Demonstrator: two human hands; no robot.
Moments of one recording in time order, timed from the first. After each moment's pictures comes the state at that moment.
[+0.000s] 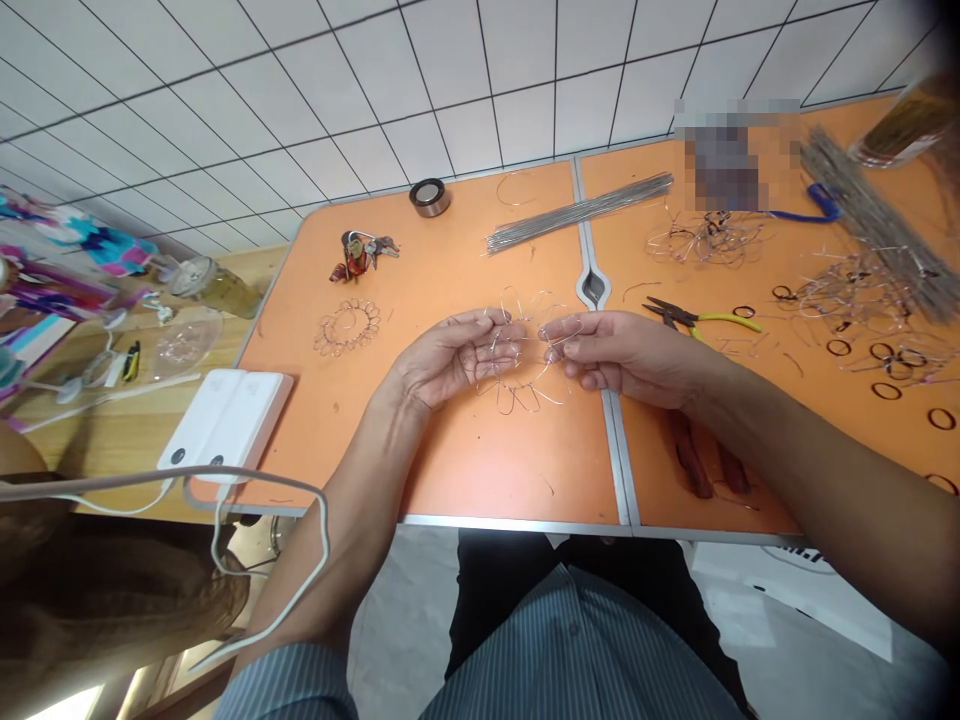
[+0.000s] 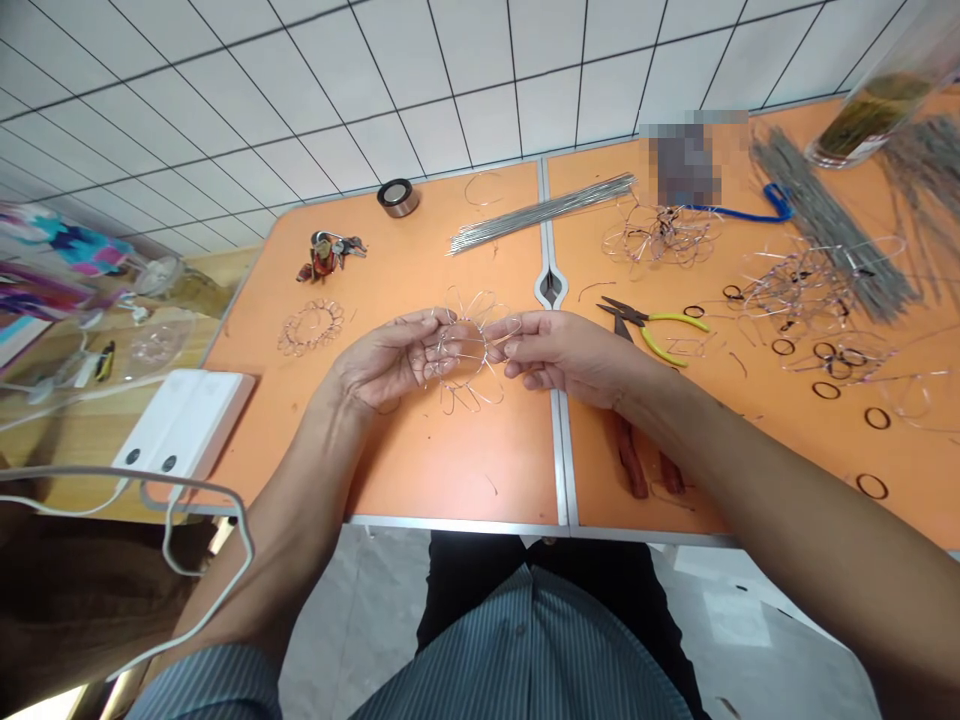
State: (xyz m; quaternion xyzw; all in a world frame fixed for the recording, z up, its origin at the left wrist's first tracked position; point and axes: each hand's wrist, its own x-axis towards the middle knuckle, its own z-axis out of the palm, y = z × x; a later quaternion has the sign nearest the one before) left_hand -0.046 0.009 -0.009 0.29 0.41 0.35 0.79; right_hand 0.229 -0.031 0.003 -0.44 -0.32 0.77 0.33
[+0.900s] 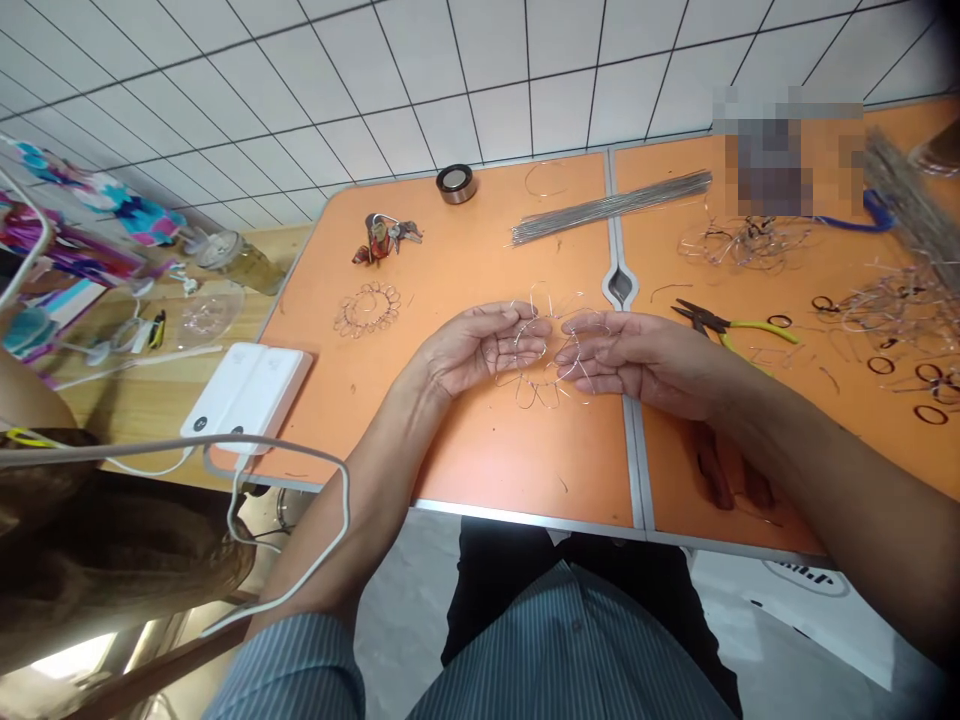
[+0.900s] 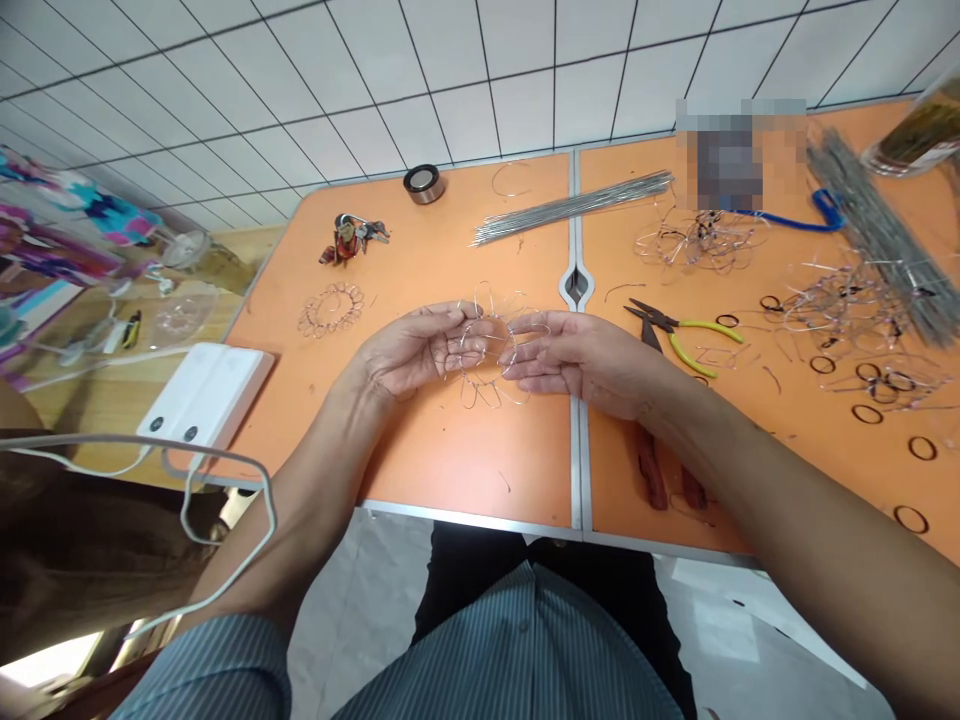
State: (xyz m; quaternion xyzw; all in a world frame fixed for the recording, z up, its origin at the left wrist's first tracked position) left_hand -0.042 0.008 -0.008 0.28 0.42 0.35 0.79; right_hand 0.227 -0.036 0.005 -0.46 -0.31 0.77 0.32
